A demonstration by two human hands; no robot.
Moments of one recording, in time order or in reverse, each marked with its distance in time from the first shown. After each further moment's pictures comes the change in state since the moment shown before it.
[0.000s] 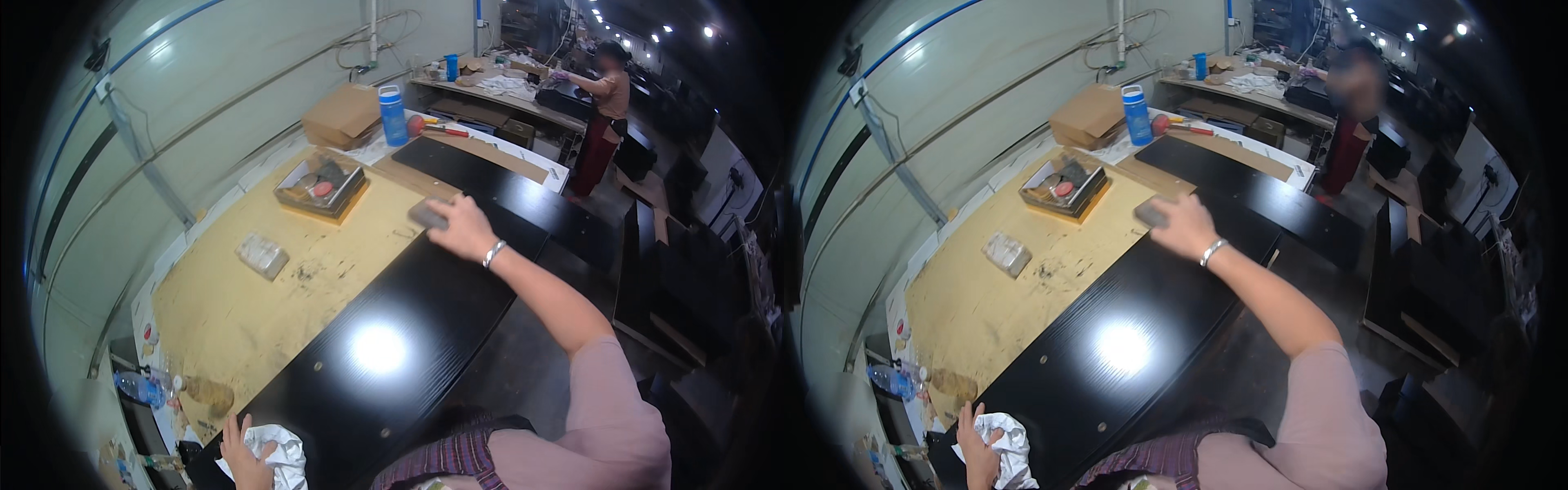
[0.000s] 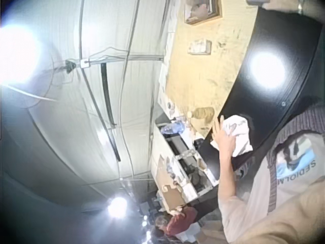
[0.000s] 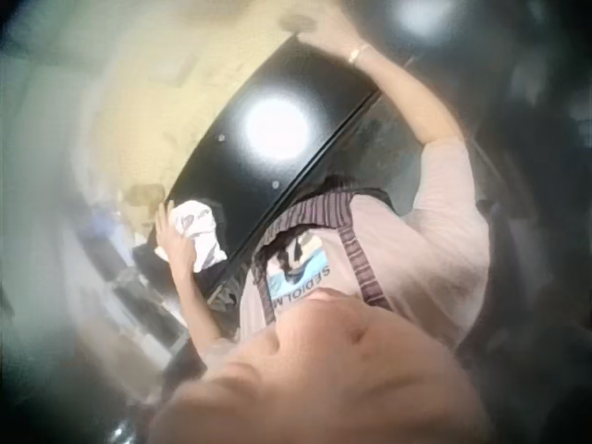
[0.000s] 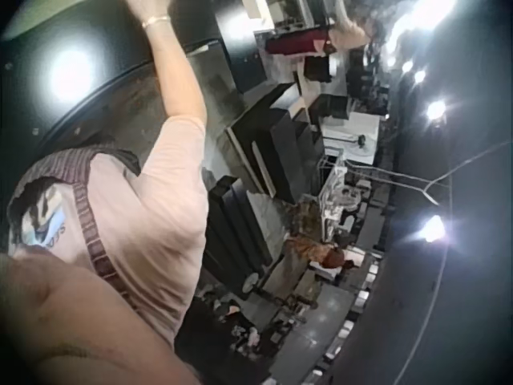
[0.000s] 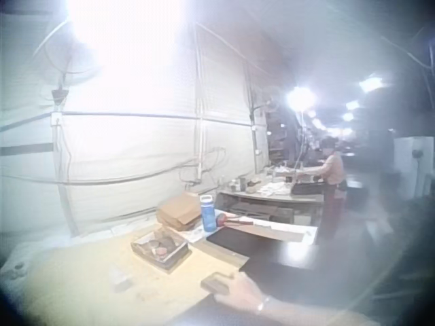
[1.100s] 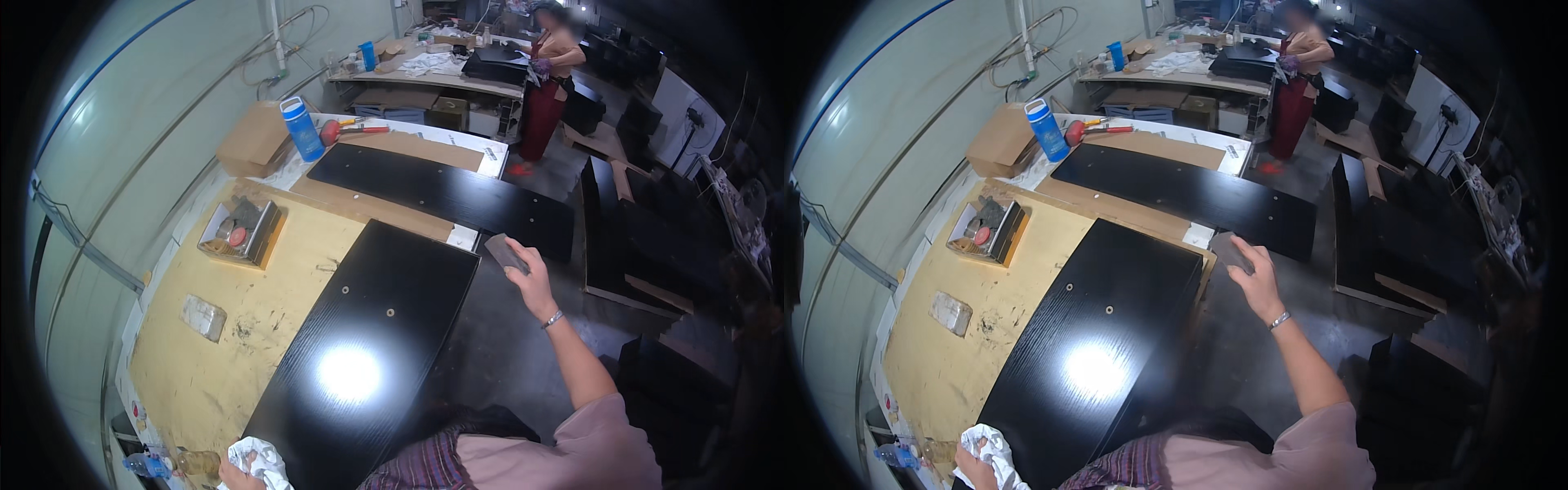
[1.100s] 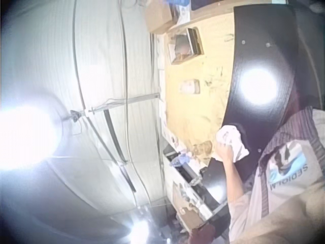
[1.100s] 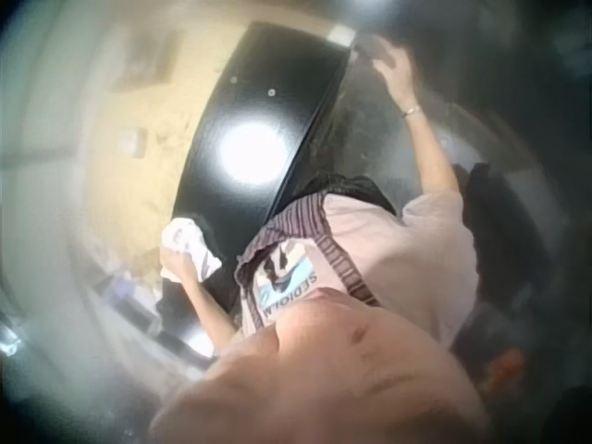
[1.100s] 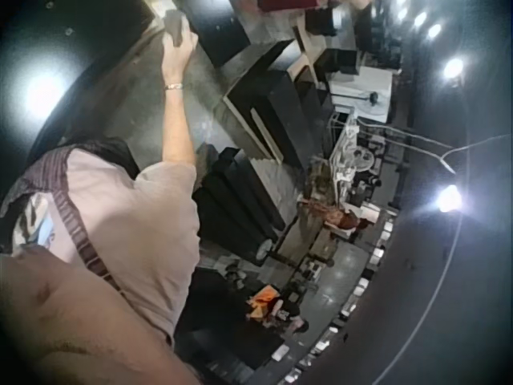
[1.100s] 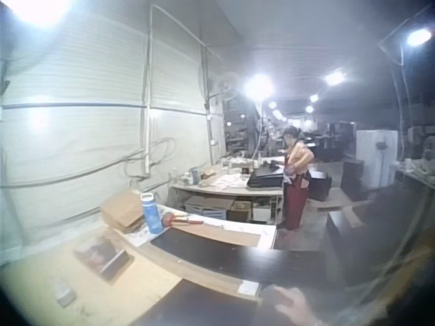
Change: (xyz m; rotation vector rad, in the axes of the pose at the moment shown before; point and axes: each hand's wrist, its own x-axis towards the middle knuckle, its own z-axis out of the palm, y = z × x) left_hand 0.079 0.100 0.058 -0.181 0.114 0.194; right_hand -0.161 0.197 -0.066 0.515 0.371 0.445
